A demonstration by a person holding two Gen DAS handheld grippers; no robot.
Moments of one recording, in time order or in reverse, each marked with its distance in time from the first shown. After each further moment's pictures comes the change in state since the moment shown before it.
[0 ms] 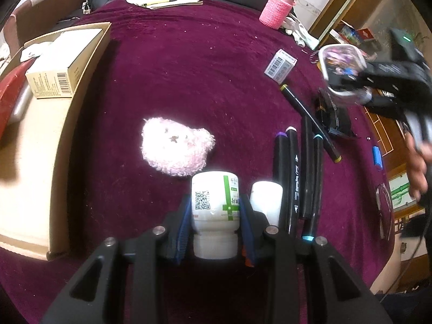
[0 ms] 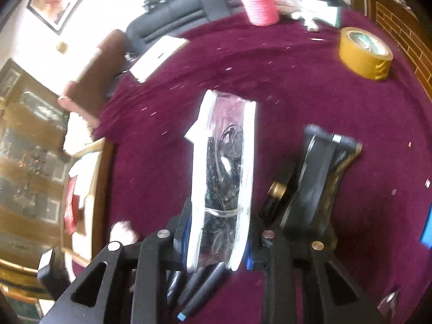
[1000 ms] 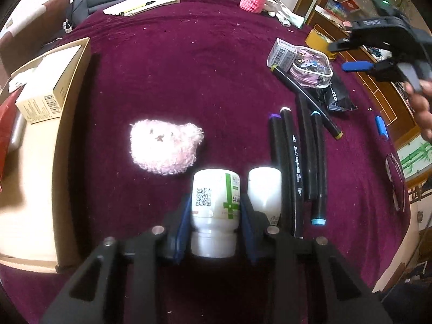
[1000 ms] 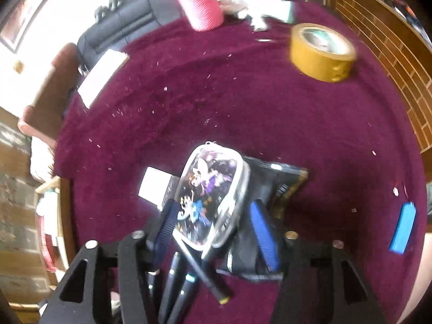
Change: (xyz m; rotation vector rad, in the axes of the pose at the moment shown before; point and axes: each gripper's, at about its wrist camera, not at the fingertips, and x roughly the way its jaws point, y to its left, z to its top) left arm 0.004 -0.011 -0.003 0.149 0.038 0.047; right arm 0.022 -0.034 0.059 0.138 0.033 -0.246
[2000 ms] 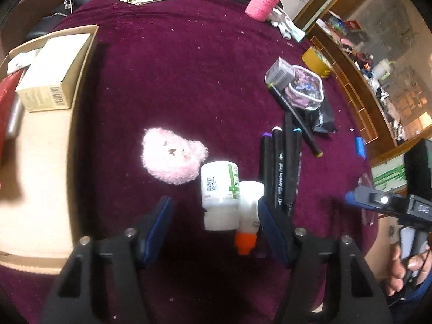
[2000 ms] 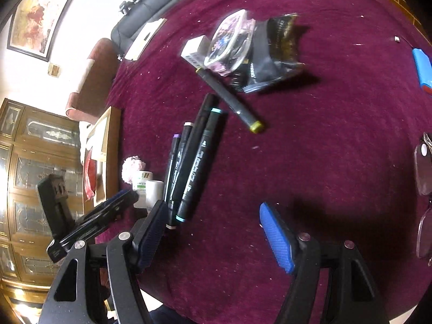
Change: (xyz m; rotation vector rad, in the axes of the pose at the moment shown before) left arm -0.016 0.021 0.020 -0.092 0.044 -0.129; right arm -0.034 -0.024 -0.181 0.084 0.080 0.328
